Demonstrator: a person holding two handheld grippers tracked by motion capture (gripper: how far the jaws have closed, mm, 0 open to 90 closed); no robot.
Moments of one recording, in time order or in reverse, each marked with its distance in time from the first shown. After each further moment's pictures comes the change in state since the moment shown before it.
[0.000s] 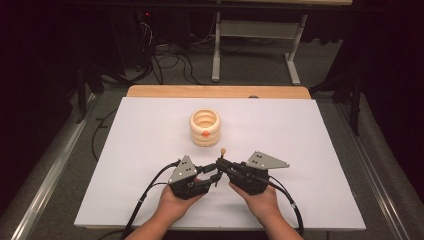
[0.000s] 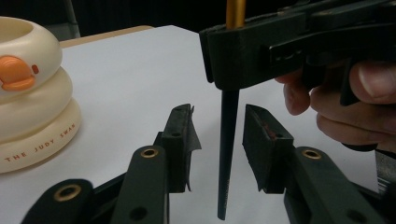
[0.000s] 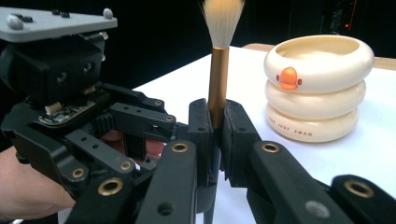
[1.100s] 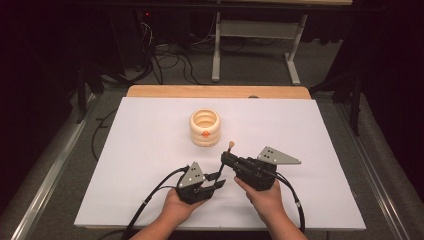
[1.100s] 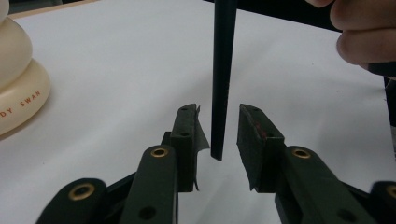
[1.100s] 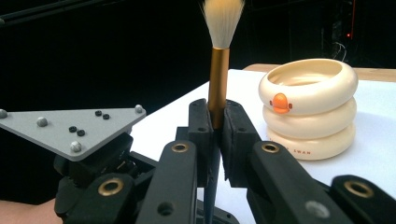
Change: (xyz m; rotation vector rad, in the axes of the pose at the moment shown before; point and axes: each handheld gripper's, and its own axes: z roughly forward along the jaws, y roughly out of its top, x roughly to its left) left arm -0.005 -0.019 0.017 0.102 -0.014 0.044; right arm -0.009 0.011 -0.014 -0.095 0.027 0.092
